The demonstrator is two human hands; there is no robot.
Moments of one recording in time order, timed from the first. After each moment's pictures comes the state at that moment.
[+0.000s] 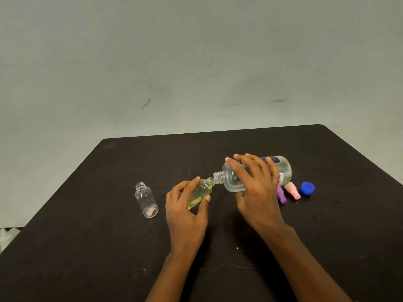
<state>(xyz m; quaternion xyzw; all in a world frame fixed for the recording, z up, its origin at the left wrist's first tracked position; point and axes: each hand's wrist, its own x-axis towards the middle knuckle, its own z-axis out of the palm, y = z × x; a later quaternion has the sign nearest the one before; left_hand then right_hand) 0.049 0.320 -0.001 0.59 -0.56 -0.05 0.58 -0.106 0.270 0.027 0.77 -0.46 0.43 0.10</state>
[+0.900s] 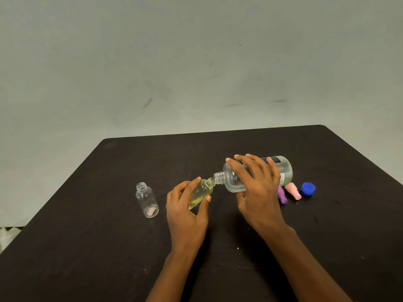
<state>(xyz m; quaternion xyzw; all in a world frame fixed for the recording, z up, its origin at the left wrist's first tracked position) 0.047 0.321 0.001 0.60 -0.55 -0.06 0.58 -0.106 0.269 0.025 0.77 -0.45 0.43 0.11</state>
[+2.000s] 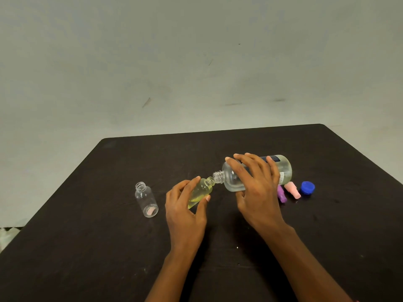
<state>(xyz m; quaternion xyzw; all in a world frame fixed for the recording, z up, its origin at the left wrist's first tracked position) 0.047 0.320 0.000 0.60 -0.55 -0.06 0.58 -0.106 0.268 0.025 0.77 -0.45 0.43 0.11</state>
